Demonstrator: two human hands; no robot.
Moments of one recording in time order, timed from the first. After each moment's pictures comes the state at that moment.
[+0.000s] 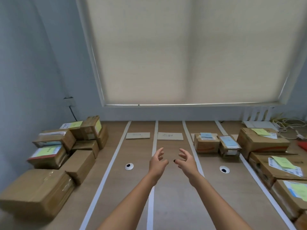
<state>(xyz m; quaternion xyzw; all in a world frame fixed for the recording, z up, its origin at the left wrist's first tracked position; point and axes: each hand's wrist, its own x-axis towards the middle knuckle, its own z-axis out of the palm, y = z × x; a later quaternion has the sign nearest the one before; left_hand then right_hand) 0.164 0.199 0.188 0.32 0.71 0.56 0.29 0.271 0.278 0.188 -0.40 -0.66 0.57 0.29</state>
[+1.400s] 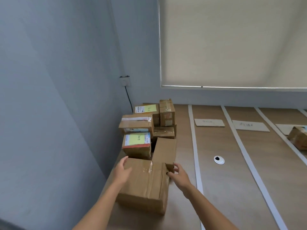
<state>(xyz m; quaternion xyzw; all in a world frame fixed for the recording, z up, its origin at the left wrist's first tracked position) -0.355 -0.179 0.111 0.16 0.85 0.45 0.20 -0.173 -0.027 0.106 -0.39 -0.66 0.64 0.09</state>
